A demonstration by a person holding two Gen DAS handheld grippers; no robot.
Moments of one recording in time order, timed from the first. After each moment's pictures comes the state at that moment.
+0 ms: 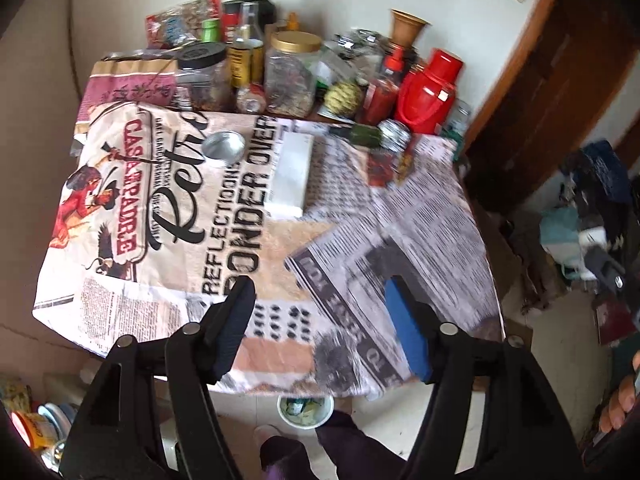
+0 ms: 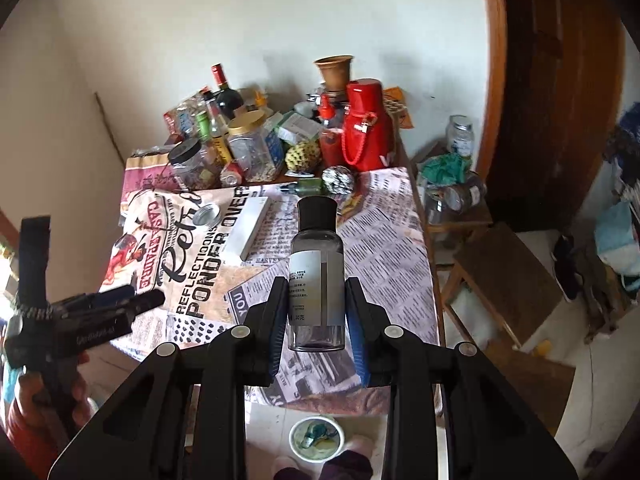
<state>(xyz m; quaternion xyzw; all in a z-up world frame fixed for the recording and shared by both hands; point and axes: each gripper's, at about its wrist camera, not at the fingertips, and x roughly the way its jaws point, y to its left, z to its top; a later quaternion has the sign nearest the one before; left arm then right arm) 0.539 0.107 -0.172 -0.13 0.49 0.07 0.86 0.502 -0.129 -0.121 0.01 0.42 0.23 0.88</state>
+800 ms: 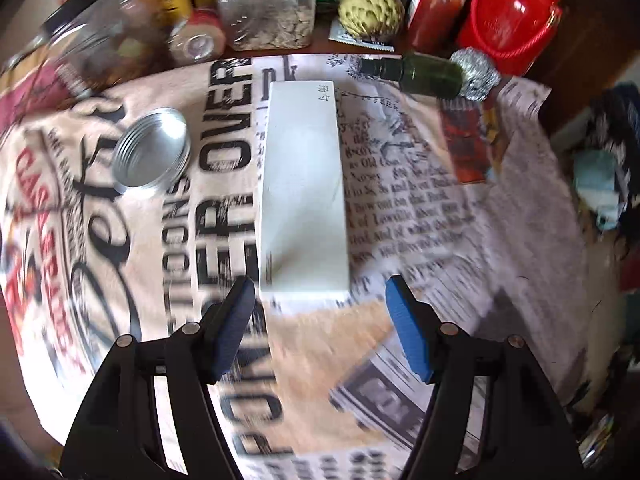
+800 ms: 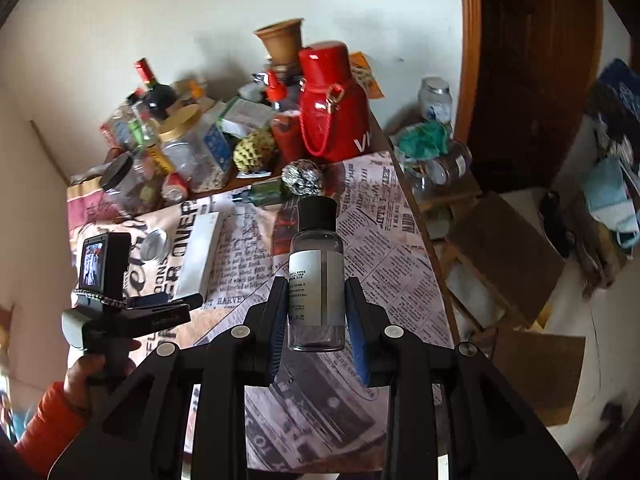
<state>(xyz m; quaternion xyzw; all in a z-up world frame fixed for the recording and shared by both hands) 0.717 0.143 -0.318 -0.05 0.61 0.01 0.79 0.590 -0.099 -0.168 0.06 0.49 0.12 0.86</state>
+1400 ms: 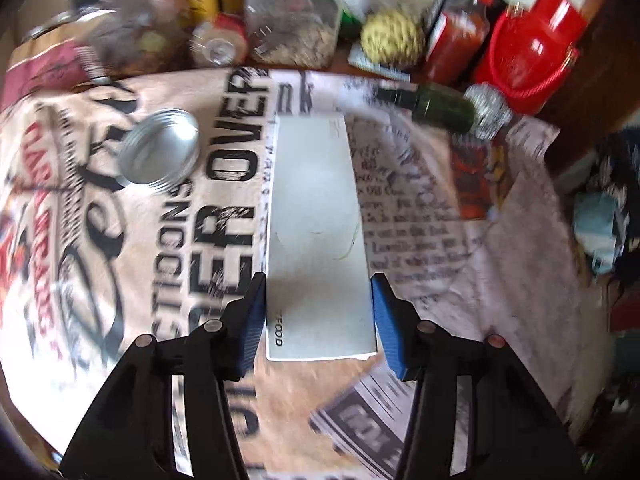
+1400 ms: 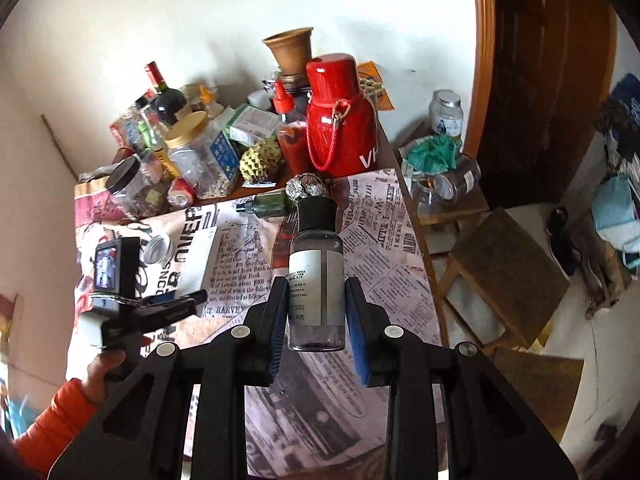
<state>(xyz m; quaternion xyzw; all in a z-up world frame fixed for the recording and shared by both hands) 0.690 0.153 -0.302 -0.12 0.56 0.06 0.81 0.592 -0.122 -0.150 0.04 0.46 0.17 0.87</state>
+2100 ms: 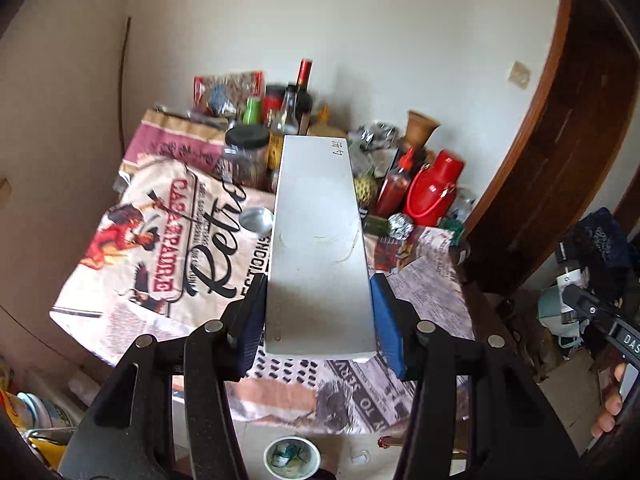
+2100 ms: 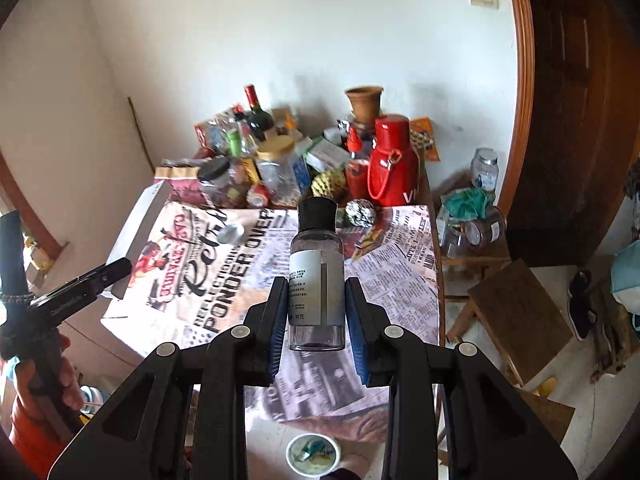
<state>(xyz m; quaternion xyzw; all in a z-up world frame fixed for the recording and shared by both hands) 0.476 0.117 -0.097 -0.15 0.35 0.11 0.92 0.485 -0.137 -0.083 0.01 0.38 0.27 0.89</state>
